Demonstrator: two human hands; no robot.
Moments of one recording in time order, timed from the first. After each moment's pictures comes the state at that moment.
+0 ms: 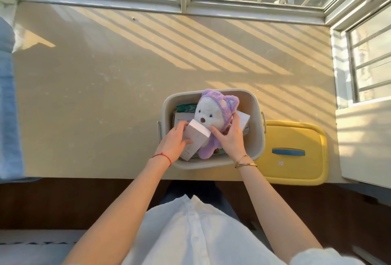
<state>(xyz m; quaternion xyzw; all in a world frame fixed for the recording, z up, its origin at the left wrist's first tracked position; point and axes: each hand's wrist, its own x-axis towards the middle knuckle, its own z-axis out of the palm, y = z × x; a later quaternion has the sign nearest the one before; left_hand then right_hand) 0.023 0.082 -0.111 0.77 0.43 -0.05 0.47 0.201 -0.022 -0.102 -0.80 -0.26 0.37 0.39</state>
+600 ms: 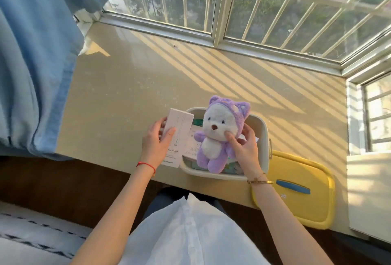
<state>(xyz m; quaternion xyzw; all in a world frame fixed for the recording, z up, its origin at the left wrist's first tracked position) -0.038 0.073 -0.023 0.65 0.59 0.22 0.42 0.205 -0.030 -0.034 -0.69 -0.25 0.42 0.53</state>
